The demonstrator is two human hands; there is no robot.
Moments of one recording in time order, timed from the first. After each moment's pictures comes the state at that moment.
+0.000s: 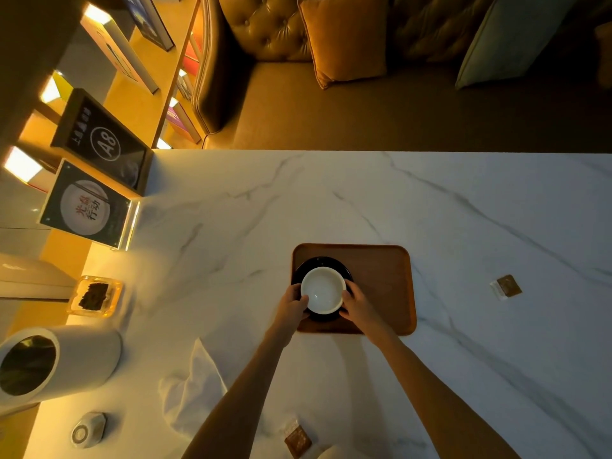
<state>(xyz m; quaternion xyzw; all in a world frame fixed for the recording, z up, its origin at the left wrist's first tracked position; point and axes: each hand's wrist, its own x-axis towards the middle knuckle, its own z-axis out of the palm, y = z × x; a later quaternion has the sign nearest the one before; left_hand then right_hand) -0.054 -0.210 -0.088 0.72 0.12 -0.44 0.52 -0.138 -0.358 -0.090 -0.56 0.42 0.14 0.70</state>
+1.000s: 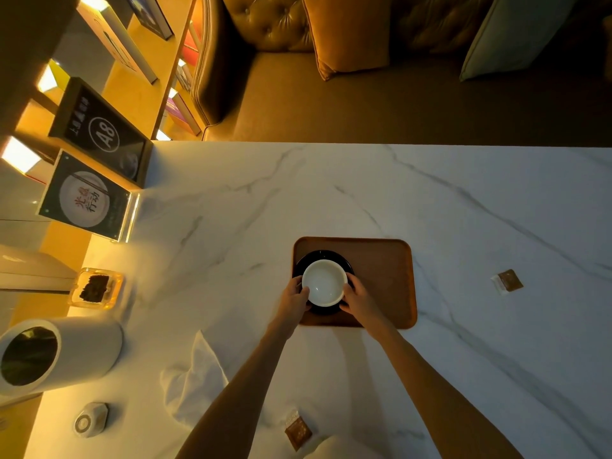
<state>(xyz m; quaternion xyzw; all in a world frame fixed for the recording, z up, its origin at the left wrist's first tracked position) -0.057 -0.213 -0.082 0.73 0.10 -0.43 0.53 -0.140 -0.355 -0.084 -0.57 0.42 0.13 0.69</state>
